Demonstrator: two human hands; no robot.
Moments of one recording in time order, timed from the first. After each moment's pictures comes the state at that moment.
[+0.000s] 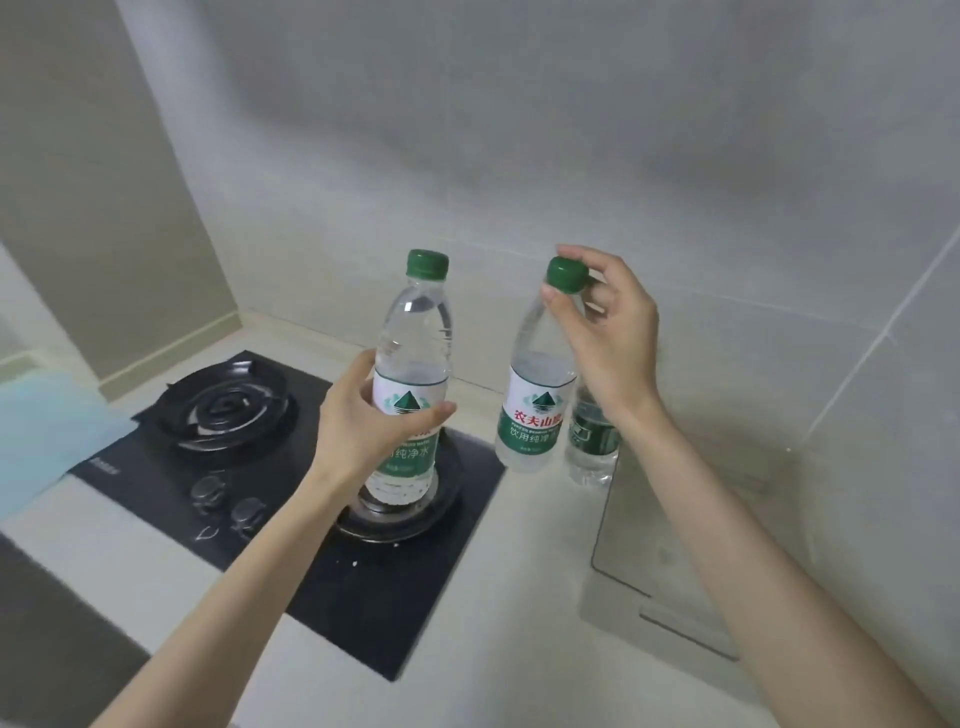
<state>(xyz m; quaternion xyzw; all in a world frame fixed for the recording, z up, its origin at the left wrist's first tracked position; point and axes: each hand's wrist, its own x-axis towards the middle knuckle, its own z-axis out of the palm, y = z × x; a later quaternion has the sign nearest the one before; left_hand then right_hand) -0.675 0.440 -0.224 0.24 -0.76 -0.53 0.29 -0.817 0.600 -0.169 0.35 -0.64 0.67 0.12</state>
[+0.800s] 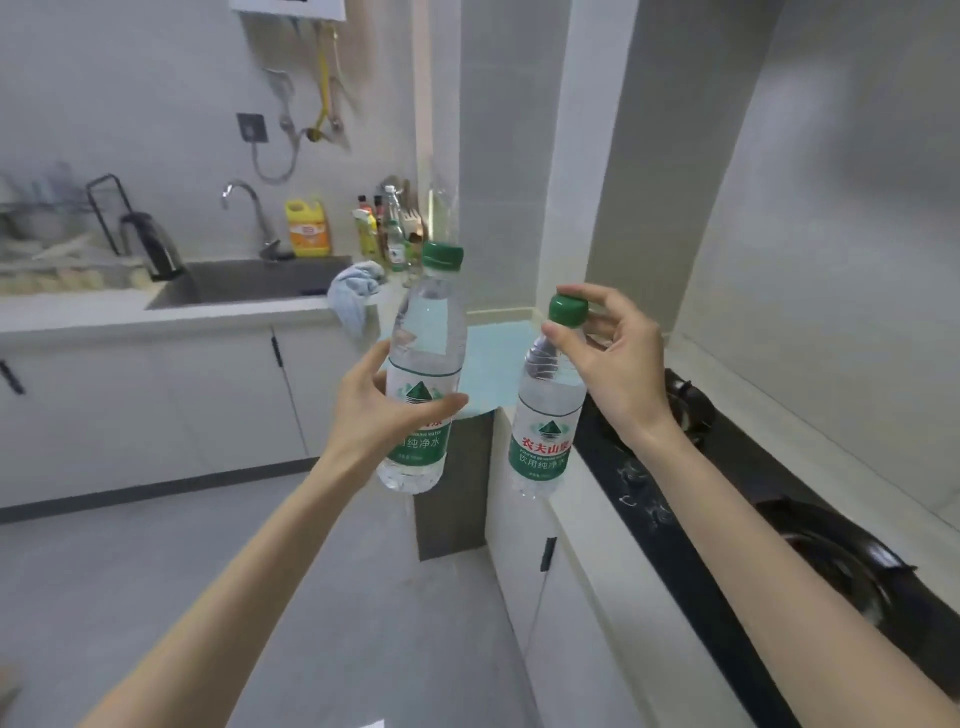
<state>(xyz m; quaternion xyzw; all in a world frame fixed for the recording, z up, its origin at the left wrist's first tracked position) -0.227 0.315 -0.202 0.47 -0.59 -0.39 0.52 -0.438 0.331 -0.163 0.60 -0.48 0.62 -0.19</state>
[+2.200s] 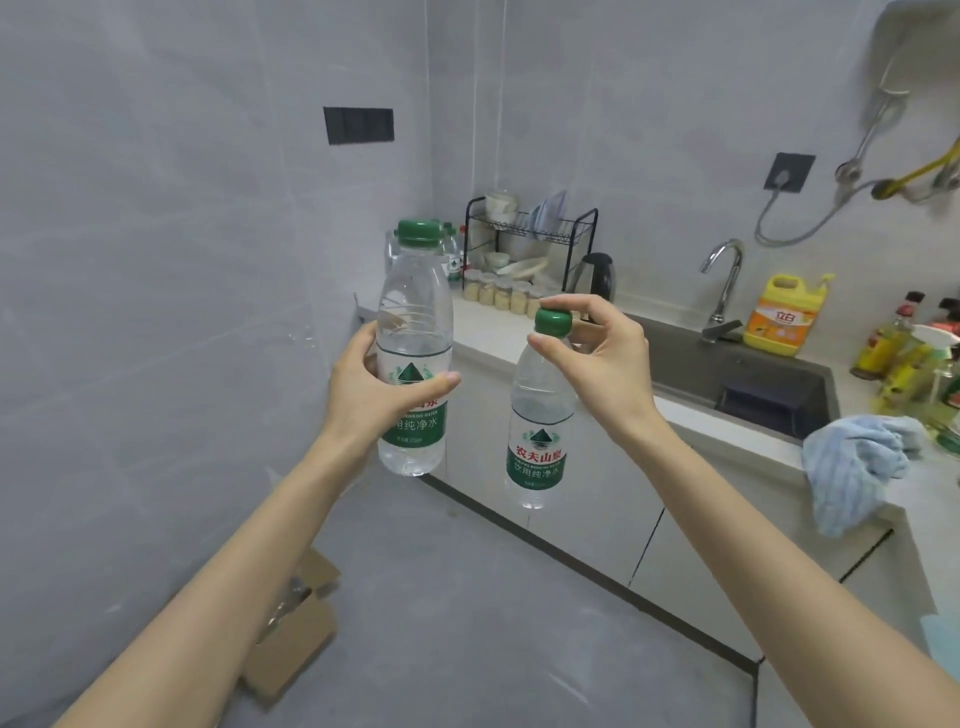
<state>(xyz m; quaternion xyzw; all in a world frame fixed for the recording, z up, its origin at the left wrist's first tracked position) 0.388 0.018 -0.197 0.67 -0.32 -0.11 0.66 0.238 -0.132 -0.175 0.75 -0.19 0.47 -0.42</state>
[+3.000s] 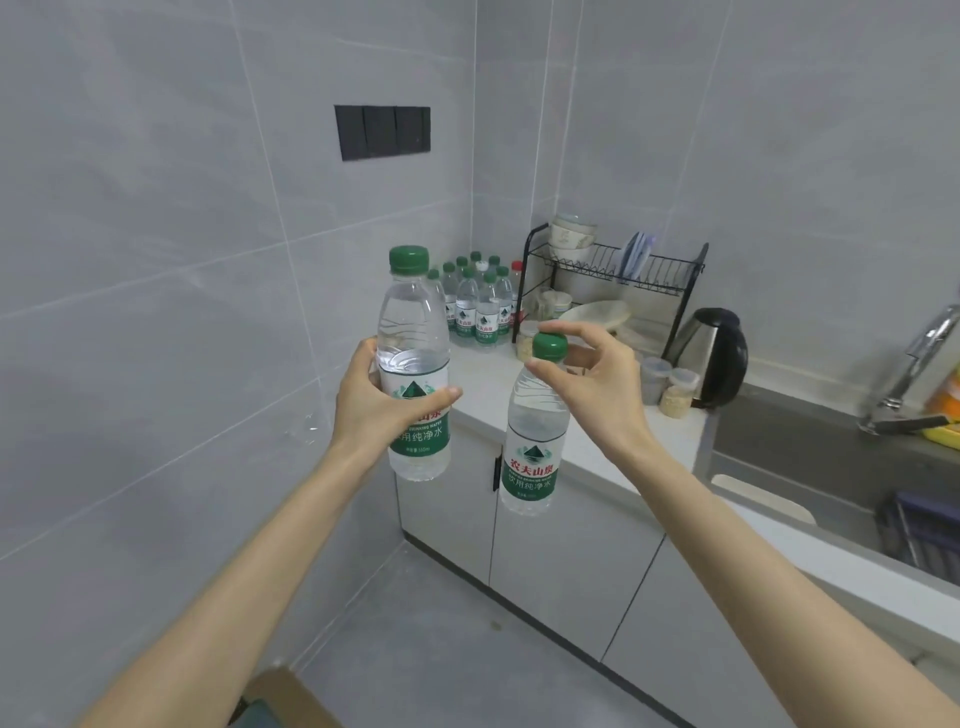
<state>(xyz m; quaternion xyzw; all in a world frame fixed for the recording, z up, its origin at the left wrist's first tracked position) 0.798 -0.207 -0.222 0.69 -0.29 -0.13 0.65 0.642 -0.352 -0.202 0.75 -0.22 0.44 -0.45</state>
